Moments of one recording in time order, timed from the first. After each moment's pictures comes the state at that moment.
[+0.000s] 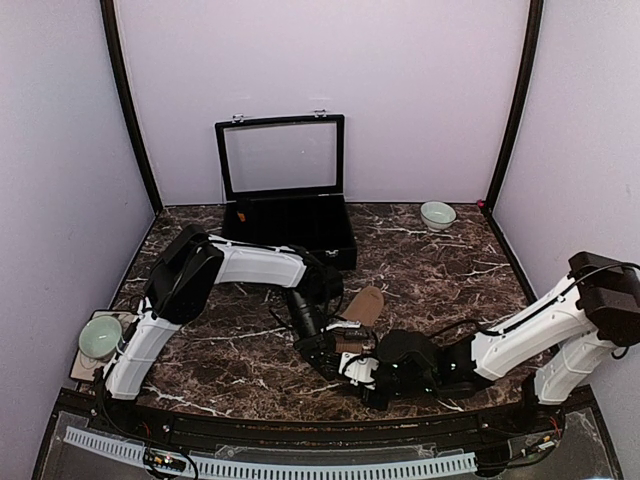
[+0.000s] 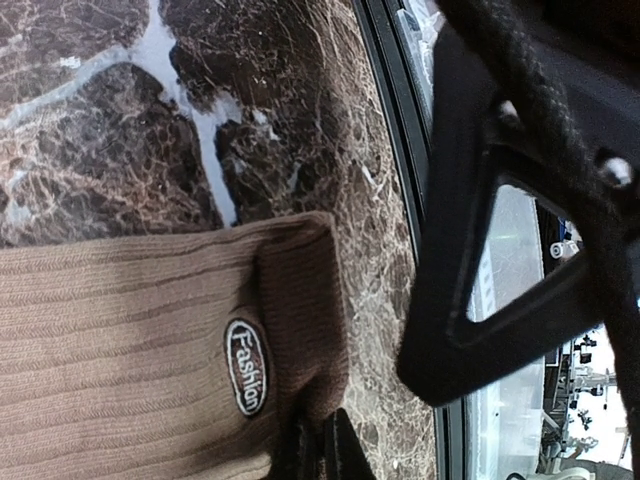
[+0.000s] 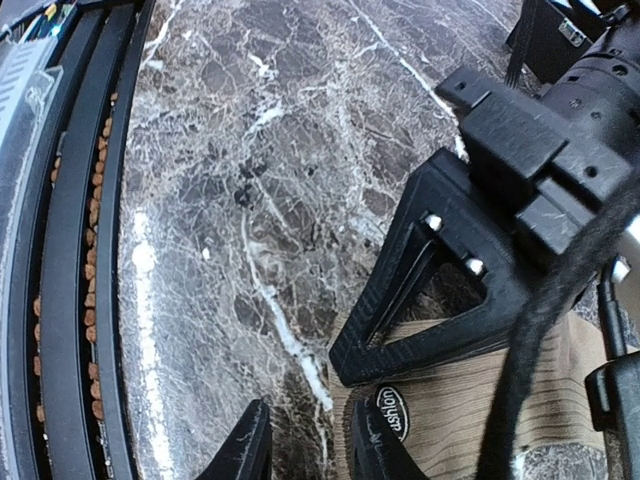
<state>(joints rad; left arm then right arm) -0.91 2.44 1.83 -1.22 0.90 0.81 1.33 1.55 0.53 0.37 0.07 -0.17</state>
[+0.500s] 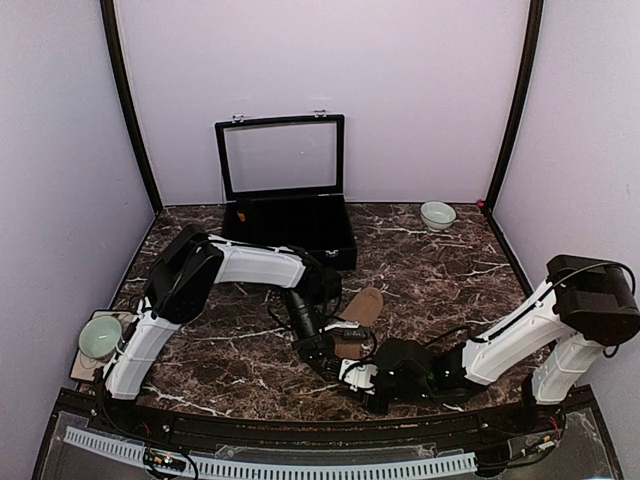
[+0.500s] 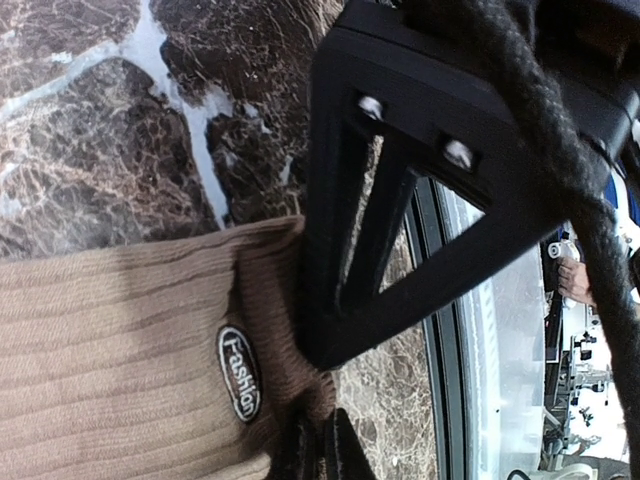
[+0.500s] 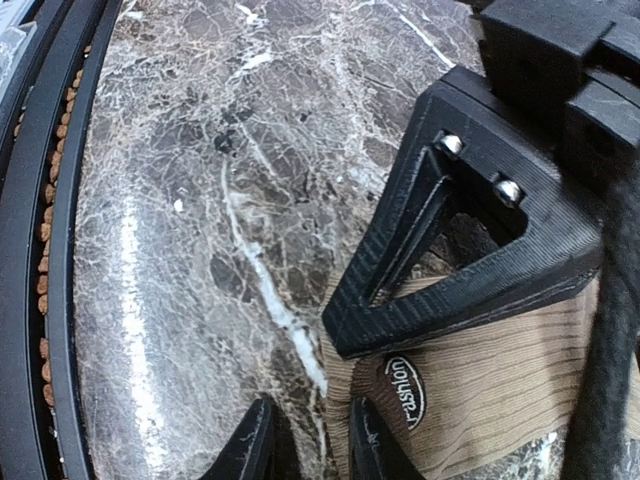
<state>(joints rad) -0.90 2.44 1.82 -1.22 0.91 0.83 1.32 1.65 0.50 0.45 0.10 -0.19</state>
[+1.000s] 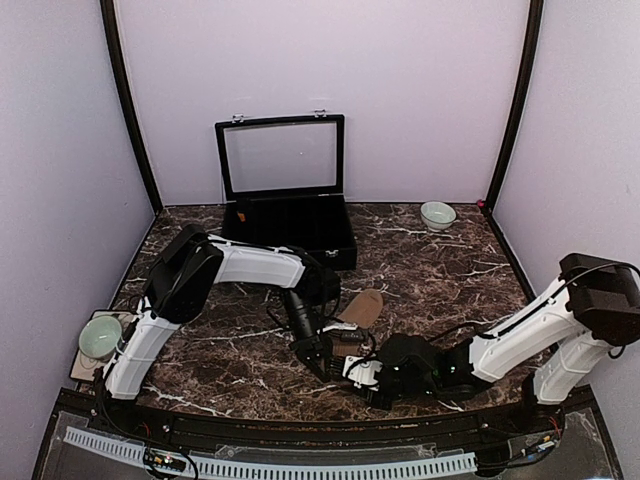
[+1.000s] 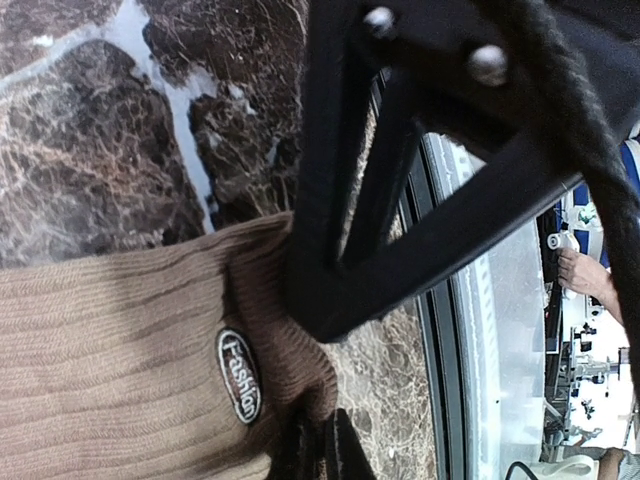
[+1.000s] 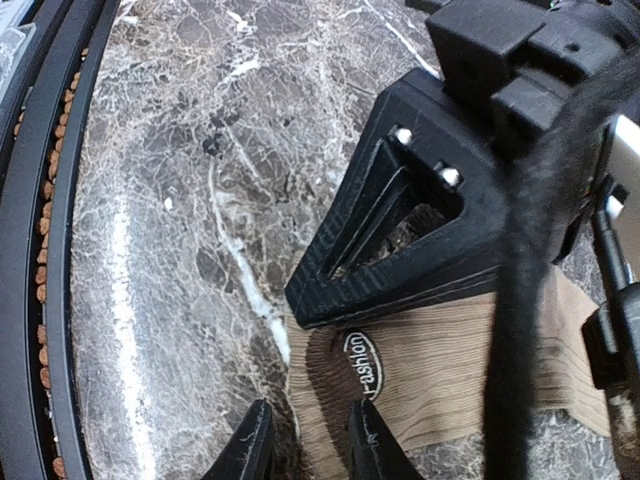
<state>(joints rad) -0.90 2.43 1.81 -1.24 0.90 0.86 1.31 1.60 0.49 0.42 0.11 -0.22</state>
